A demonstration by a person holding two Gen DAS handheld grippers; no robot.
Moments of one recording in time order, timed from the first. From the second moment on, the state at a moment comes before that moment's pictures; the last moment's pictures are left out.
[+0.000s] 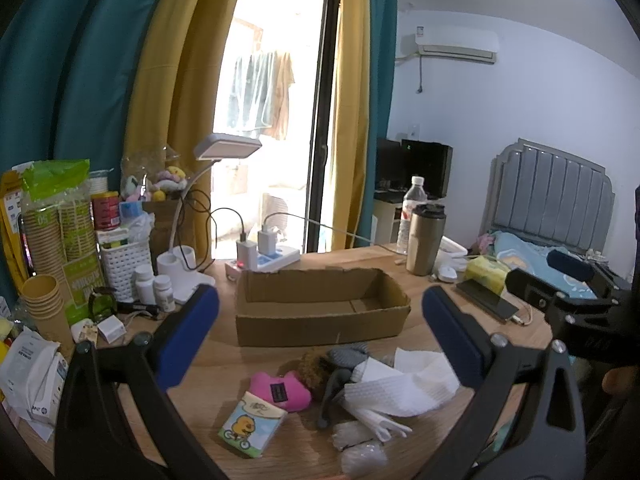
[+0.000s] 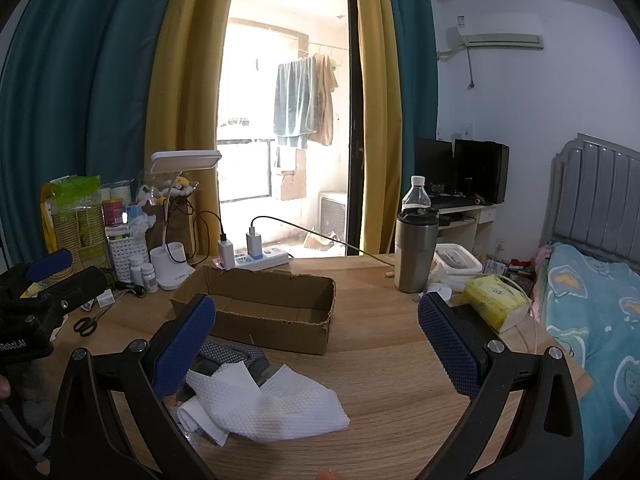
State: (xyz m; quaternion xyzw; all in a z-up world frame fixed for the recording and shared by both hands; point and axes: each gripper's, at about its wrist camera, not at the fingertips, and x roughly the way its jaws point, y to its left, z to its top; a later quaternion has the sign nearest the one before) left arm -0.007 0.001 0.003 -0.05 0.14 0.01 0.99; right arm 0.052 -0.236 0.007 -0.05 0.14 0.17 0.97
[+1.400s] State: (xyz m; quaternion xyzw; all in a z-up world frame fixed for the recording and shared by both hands) left arm -0.004 0.007 -0.004 -0.06 0.15 0.02 0.99; right arm 0.051 -0.224 -0.005 -0.05 0.15 0.18 0.97
